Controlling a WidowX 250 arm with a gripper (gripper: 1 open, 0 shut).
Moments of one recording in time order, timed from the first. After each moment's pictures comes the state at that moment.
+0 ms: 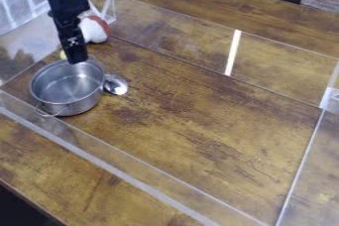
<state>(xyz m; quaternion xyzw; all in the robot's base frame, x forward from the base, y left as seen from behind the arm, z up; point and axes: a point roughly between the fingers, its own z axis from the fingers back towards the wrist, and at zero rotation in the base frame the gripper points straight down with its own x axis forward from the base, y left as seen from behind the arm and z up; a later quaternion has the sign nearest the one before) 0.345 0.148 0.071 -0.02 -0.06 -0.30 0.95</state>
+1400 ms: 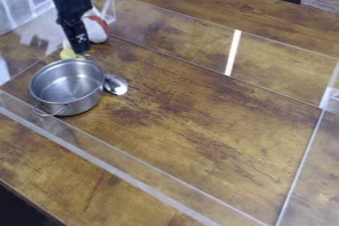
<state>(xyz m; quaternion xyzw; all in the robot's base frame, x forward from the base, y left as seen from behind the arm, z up) 0.376 0.159 0.053 -0.06 -0.08 -0.27 0.96</state>
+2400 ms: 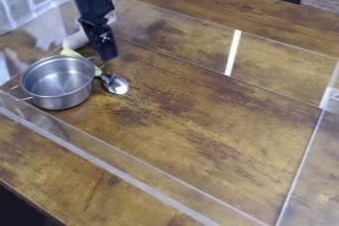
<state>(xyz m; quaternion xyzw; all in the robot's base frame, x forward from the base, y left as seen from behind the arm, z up) 0.394 0.140 0.048 -0.11 -0.09 -0.26 0.95</state>
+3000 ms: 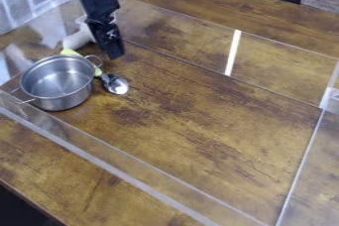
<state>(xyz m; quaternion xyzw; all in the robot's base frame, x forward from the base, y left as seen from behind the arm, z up) 0.402 0.134 0.040 -0.15 -0.08 -0.25 0.95</state>
